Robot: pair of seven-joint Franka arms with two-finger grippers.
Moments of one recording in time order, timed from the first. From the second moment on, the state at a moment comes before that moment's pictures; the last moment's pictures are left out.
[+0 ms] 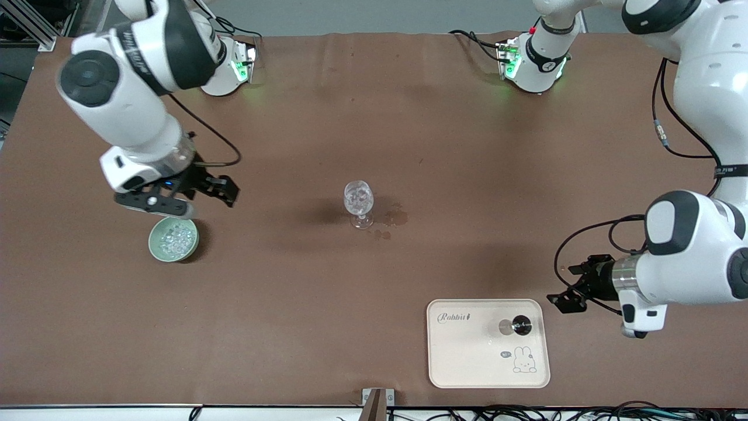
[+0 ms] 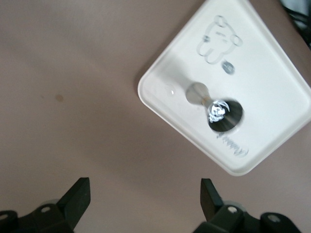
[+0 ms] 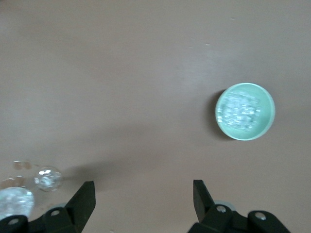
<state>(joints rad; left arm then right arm) 0.32 0.83 -0.71 -1.12 0.28 1.77 -0.91 0.30 0.07 -0.01 -1.77 -0.03 1.87 0.50</state>
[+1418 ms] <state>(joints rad) 0.03 0.13 -0.20 -1.39 0.01 1.53 -0.23 0.01 -0.12 -0.01 -1.69 -0.03 1.58 0.07</state>
